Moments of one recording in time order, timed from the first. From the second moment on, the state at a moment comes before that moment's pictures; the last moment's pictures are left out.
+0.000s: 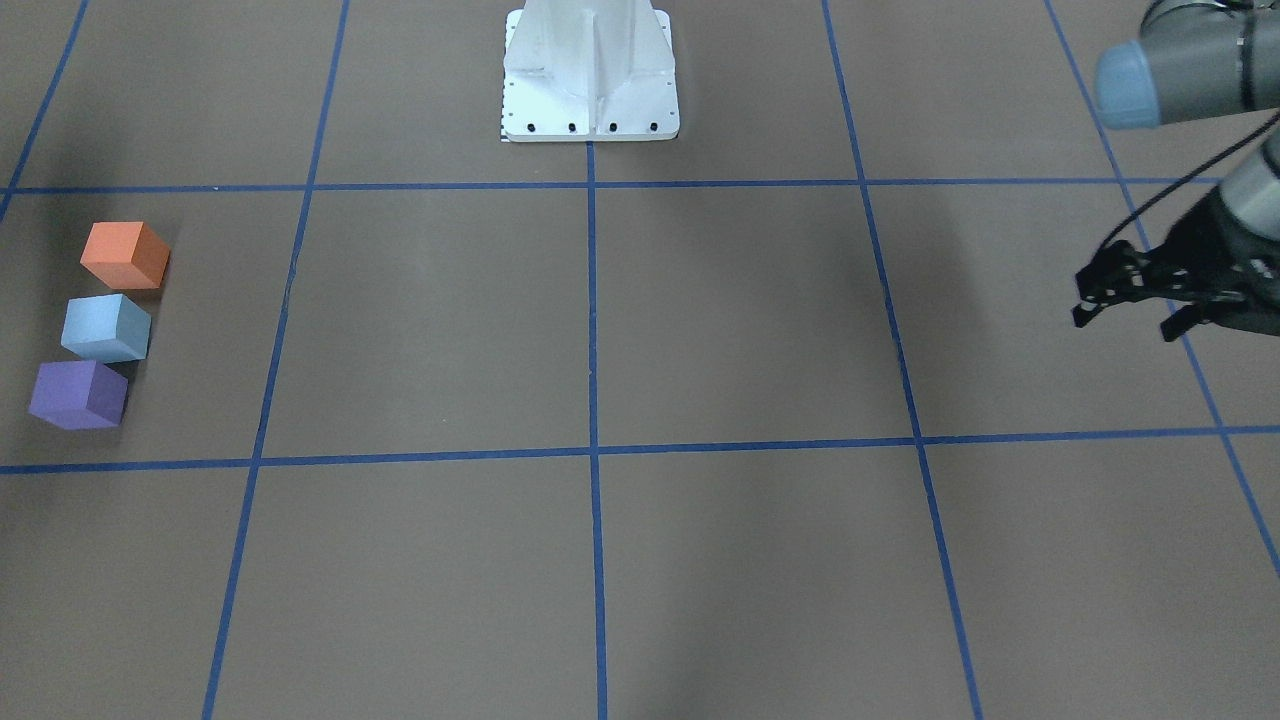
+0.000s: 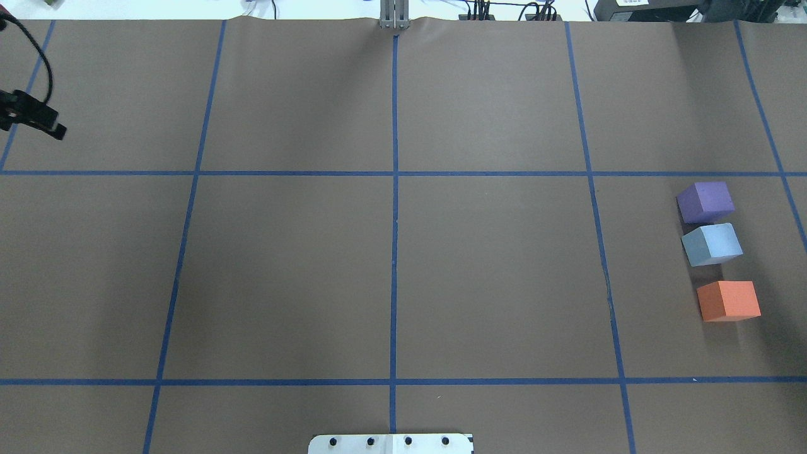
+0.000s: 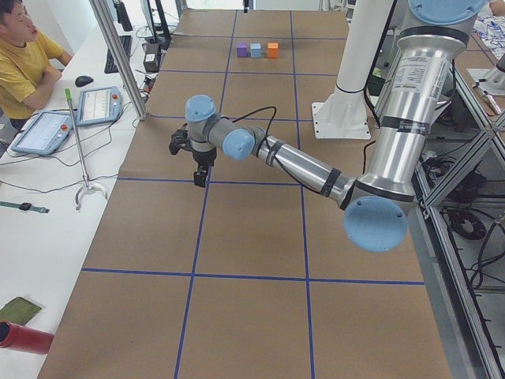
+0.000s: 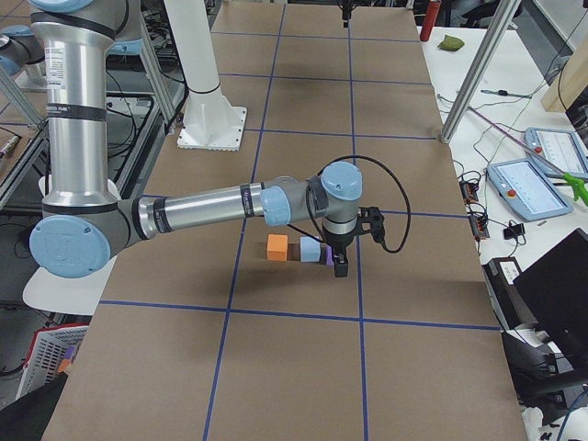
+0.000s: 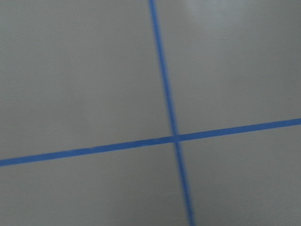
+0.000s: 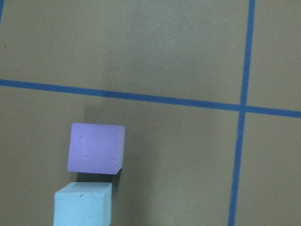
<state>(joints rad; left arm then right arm) -1.29 -1.76 -1.74 -1.65 -2.35 -0.27 1.44 -1.60 1.79 -1.55 2.29 0.11</state>
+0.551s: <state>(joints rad) -1.50 -1.75 -1.55 -1.64 -2.36 0.10 1.50 -1.55 1.70 -1.56 2.34 0.01</state>
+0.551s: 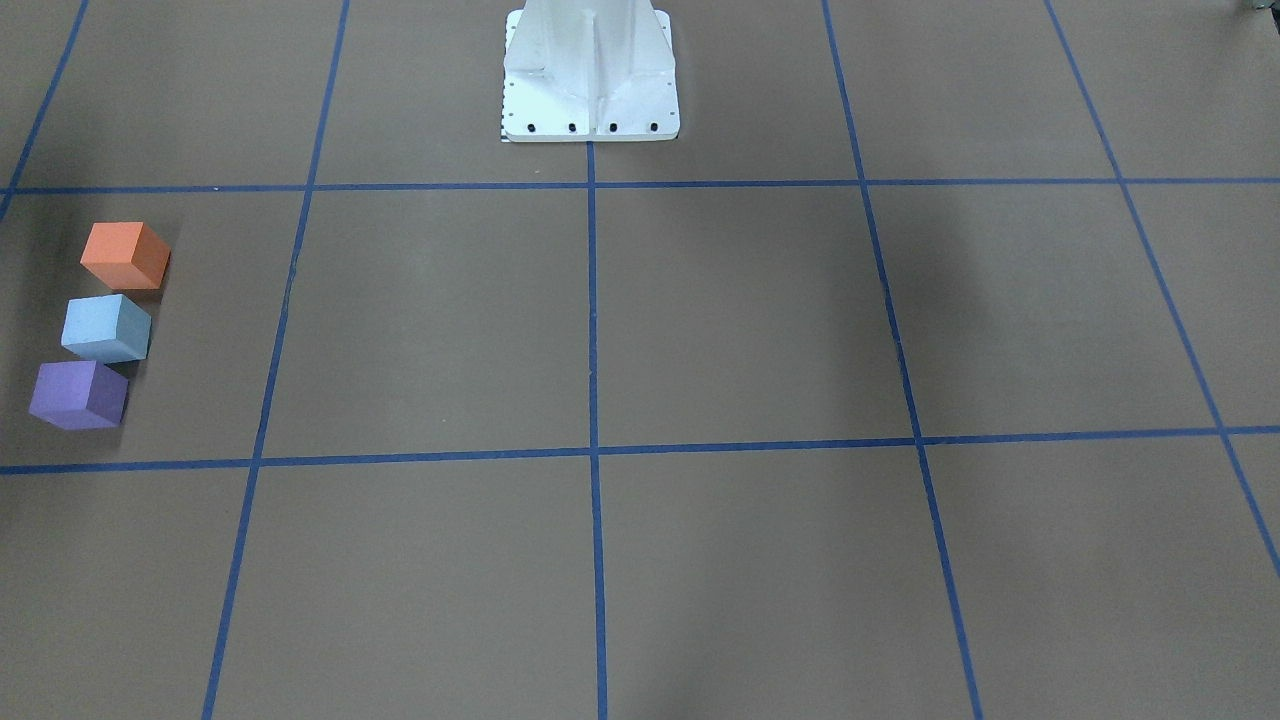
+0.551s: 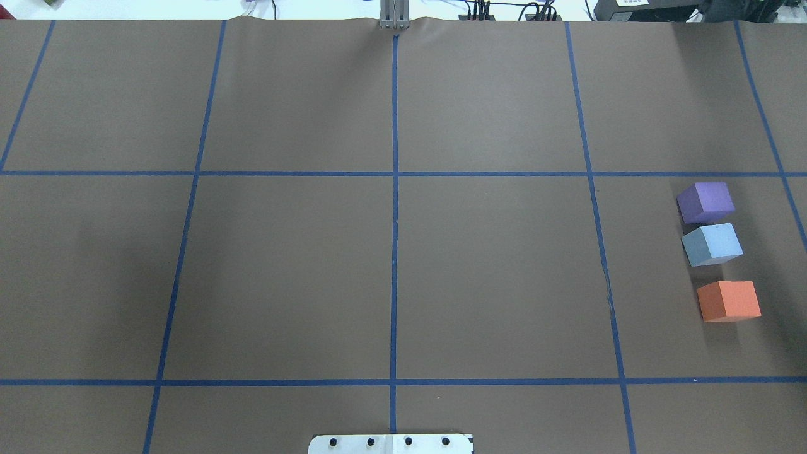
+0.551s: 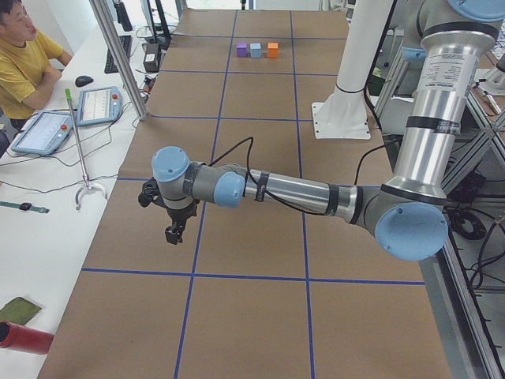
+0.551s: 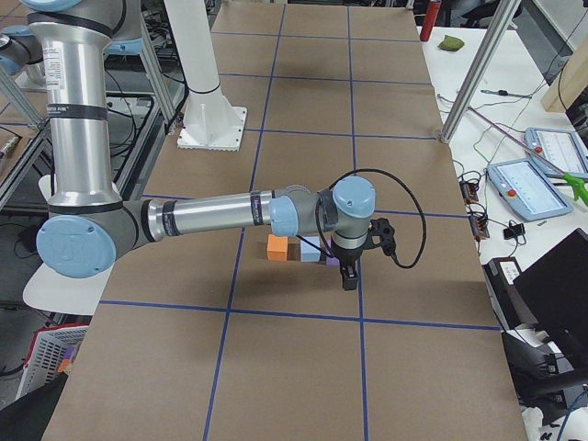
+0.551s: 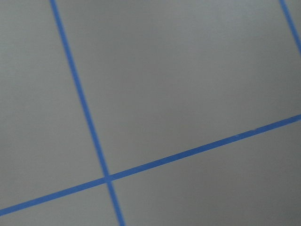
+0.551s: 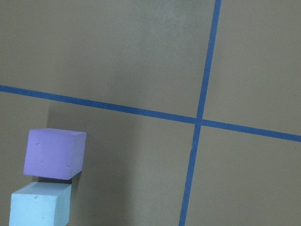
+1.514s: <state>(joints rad) -1.53 -1.74 -1.54 -1.59 -2.36 0.11 1.50 -1.48 1.64 -1.55 2.34 0.01</state>
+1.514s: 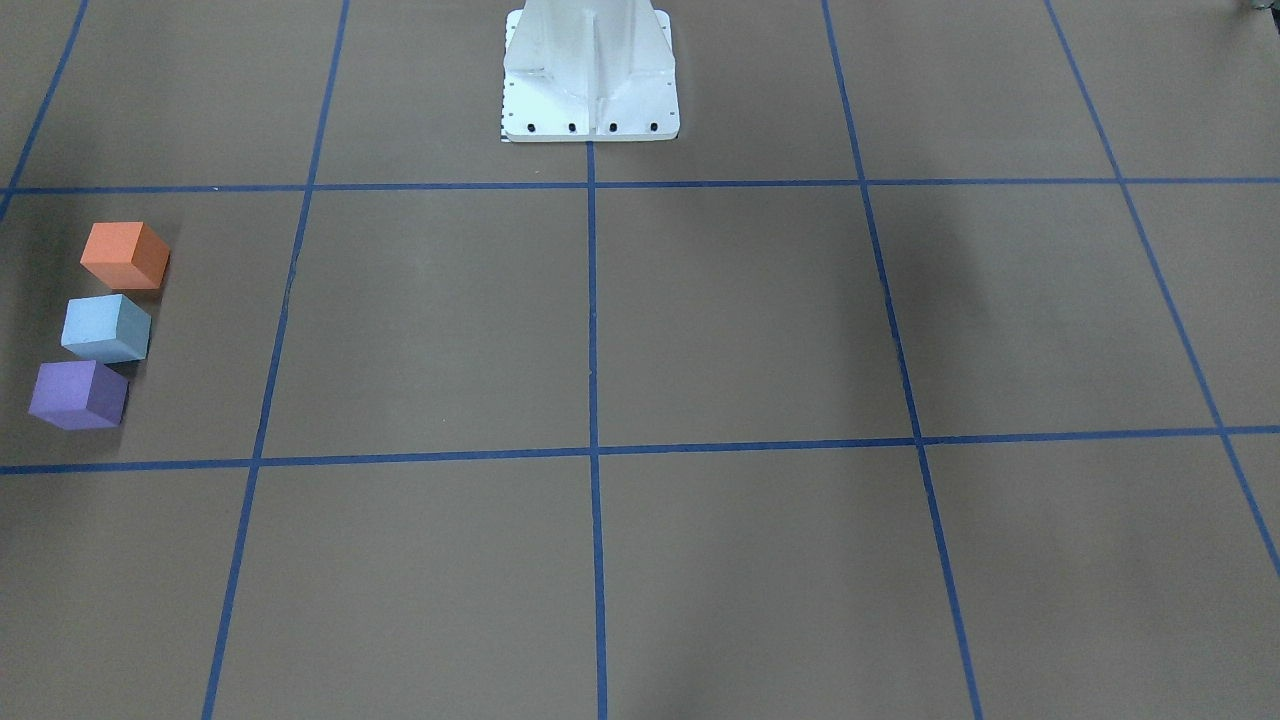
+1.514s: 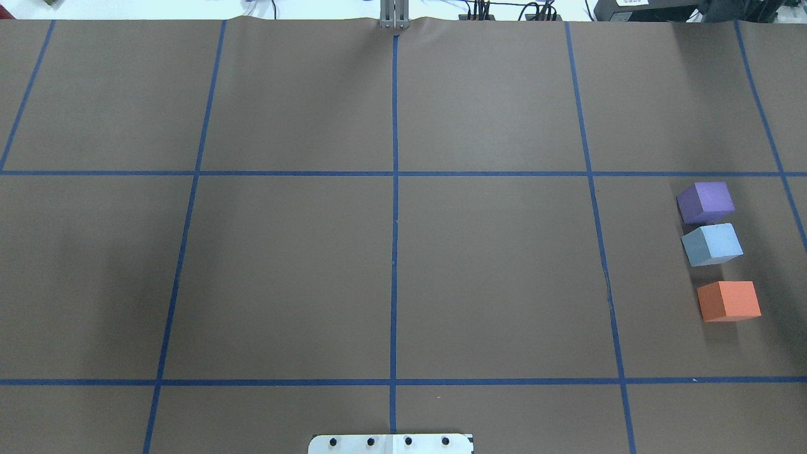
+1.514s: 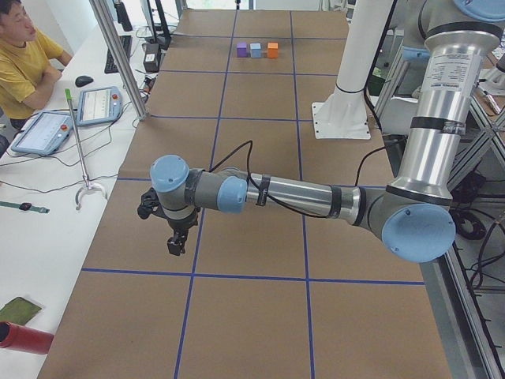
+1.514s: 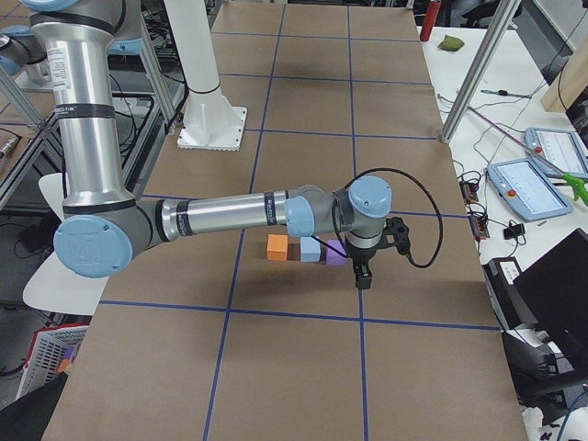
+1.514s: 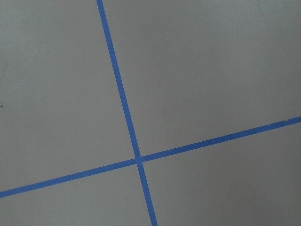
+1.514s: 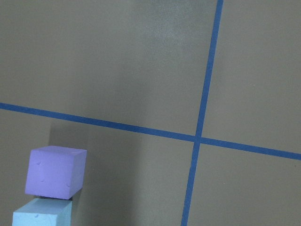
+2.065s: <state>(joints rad) -1.53 -1.70 -1.57 -1.60 -2.36 0.11 1.49 -1.51 1.60 -1.54 2.34 0.01</state>
